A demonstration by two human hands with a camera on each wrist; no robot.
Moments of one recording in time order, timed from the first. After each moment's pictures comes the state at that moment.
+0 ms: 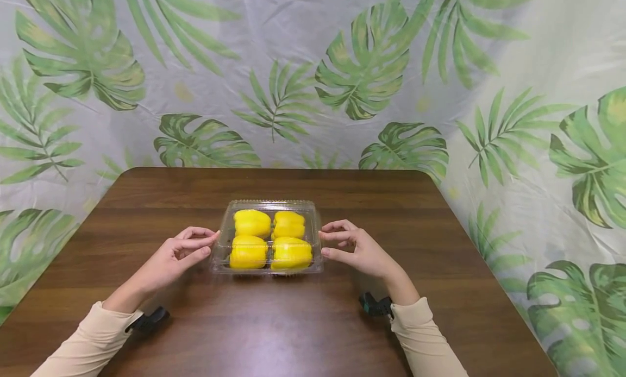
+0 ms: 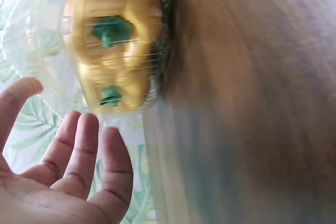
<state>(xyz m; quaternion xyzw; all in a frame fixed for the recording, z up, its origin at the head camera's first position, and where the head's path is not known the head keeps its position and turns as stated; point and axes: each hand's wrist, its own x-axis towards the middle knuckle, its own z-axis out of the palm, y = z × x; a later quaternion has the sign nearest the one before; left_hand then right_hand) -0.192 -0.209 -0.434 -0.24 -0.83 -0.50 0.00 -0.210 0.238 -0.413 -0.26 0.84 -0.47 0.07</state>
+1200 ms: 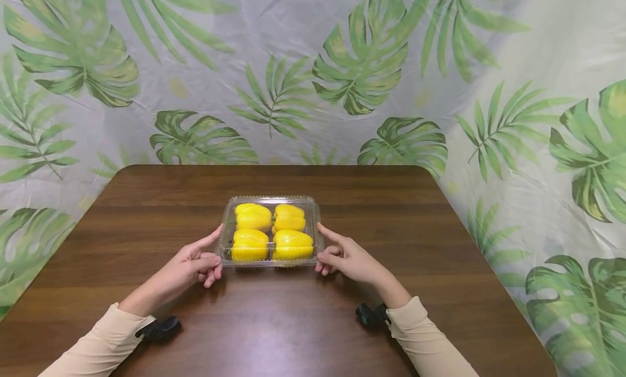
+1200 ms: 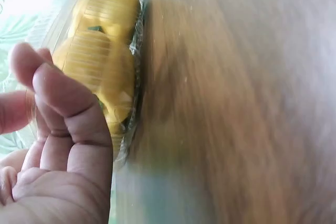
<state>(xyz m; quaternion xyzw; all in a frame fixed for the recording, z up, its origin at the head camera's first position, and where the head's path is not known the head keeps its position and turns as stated) -0.195 -0.185 -0.453 -0.17 -0.68 -0.67 -0.22 -0.213 0.228 -0.439 -0.26 0.80 -0.51 0.18</state>
